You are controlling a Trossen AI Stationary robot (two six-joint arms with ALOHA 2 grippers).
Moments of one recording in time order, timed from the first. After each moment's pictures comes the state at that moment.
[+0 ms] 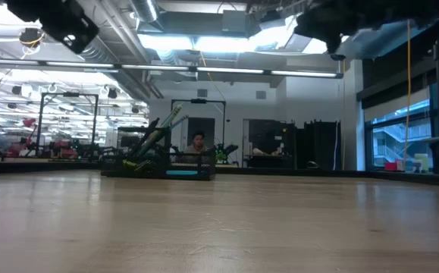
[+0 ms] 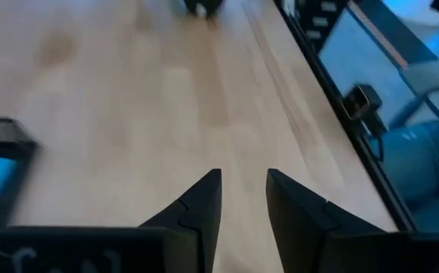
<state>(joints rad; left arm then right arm) -0.36 0.79 0.60 -0.37 -0.08 -0.26 -0.13 0.88 0.62 0.11 -0.01 0.03</state>
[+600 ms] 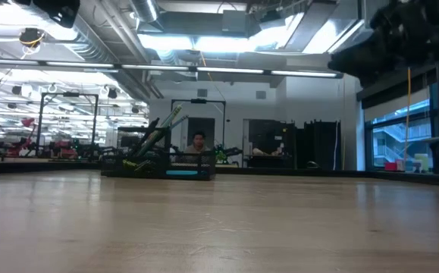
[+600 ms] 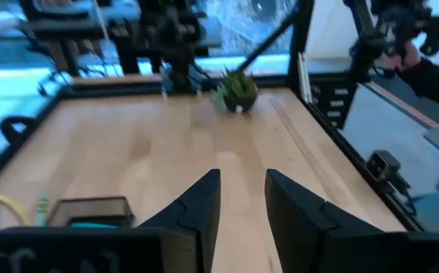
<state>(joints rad) -0.26 0.36 0.60 -0.49 -0.14 -0.05 -0.18 0.48 0.23 0.19 -0.01 0.05</state>
